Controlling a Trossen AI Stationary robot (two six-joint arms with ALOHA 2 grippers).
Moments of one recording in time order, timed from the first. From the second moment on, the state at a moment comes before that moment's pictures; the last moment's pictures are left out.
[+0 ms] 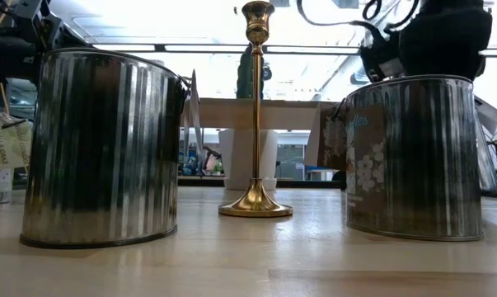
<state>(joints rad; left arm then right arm) -0.35 0.01 0.04 0.01 -0.68 -0.42 0.32 1.51 0.99 -0.86 0.04 0.95</state>
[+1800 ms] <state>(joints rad) -0.35 0.01 0.04 0.01 -0.68 -0.42 -0.39 1.53 1.66 -1.24 0.08 -0.24</state>
